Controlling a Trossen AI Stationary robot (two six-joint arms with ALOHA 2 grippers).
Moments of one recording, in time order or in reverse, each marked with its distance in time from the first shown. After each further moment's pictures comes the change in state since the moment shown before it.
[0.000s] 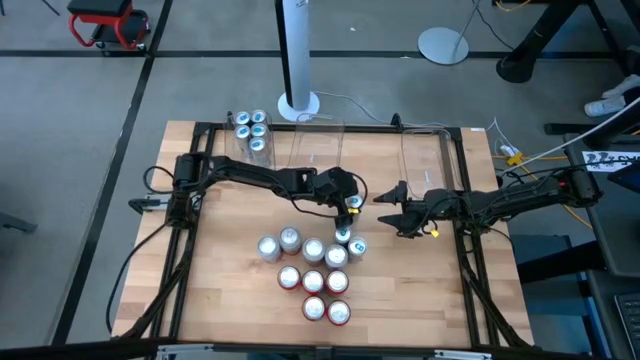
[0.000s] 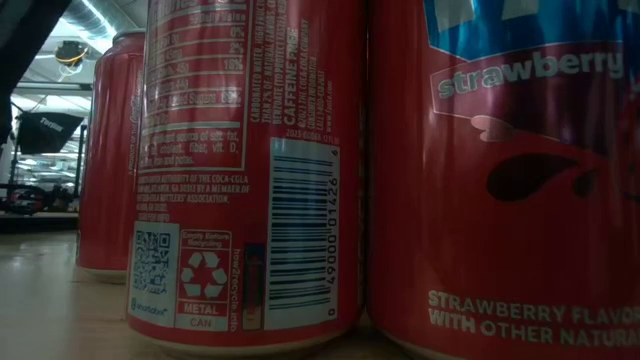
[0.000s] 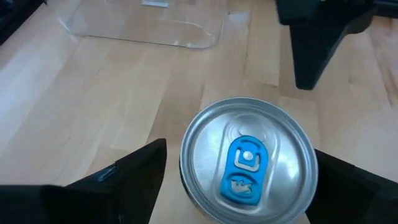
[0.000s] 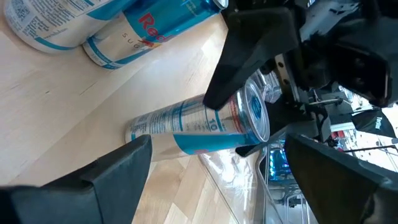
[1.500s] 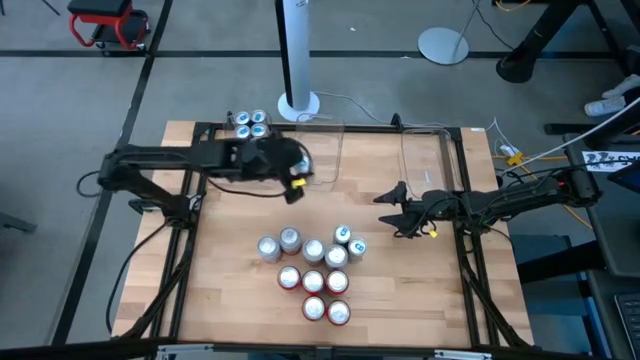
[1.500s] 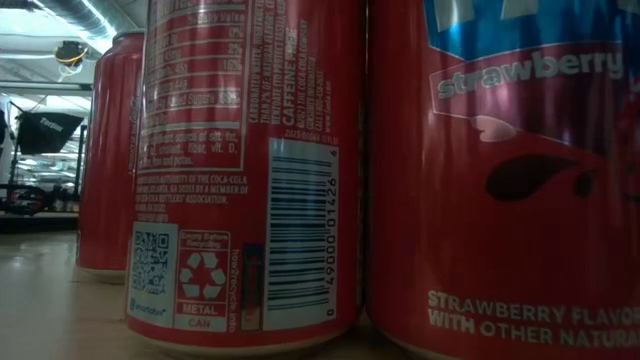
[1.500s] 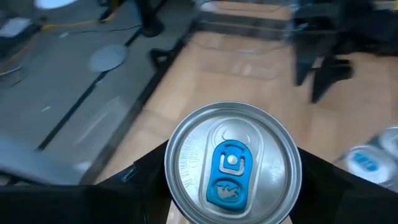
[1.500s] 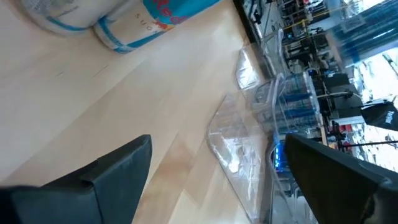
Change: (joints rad) left arm -0.039 -0.602 -0.005 -0.564 -0.334 -0.010; right arm 0.000 0.020 0.000 -0.034 0.029 0.001
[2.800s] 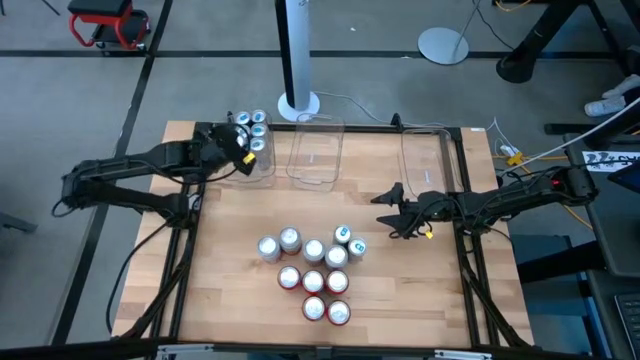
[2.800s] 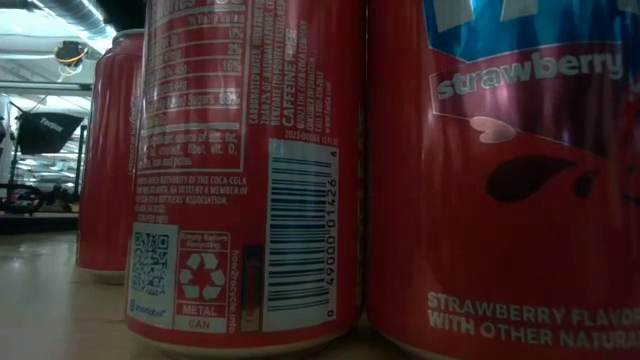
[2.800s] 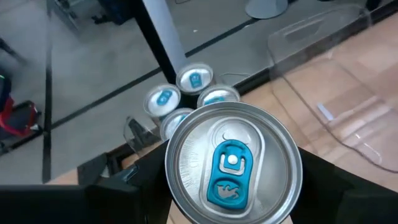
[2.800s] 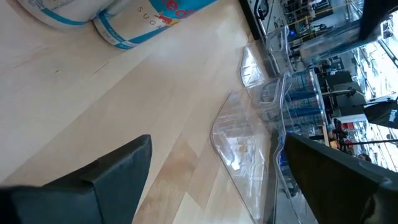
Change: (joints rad) left arm 0.203 -0.438 -0.471 -0.202 -0.394 -0.361; right arm 0.000 0.080 0.000 0.066 0.011 -0.001
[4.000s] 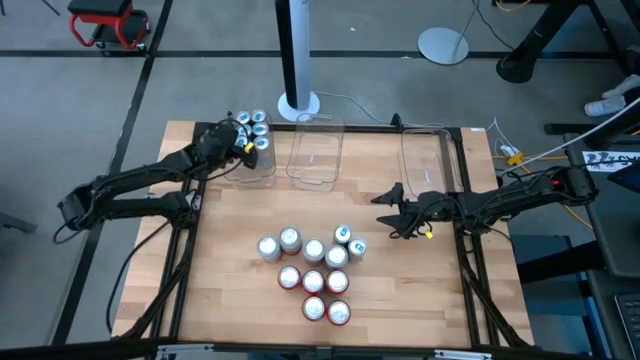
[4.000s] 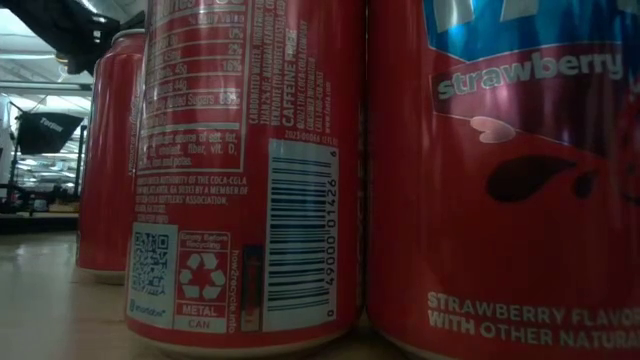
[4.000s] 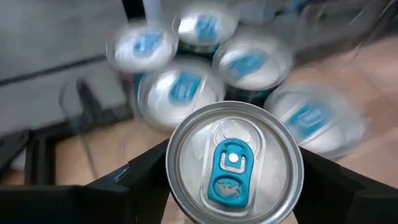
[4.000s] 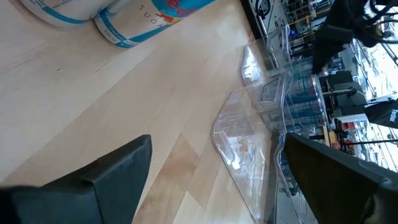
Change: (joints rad) left arm 0.406 -0.023 -0.434 0.616 0.386 0.144; right arm 0.000 0.000 0.000 -0.003 0.000 -0.001
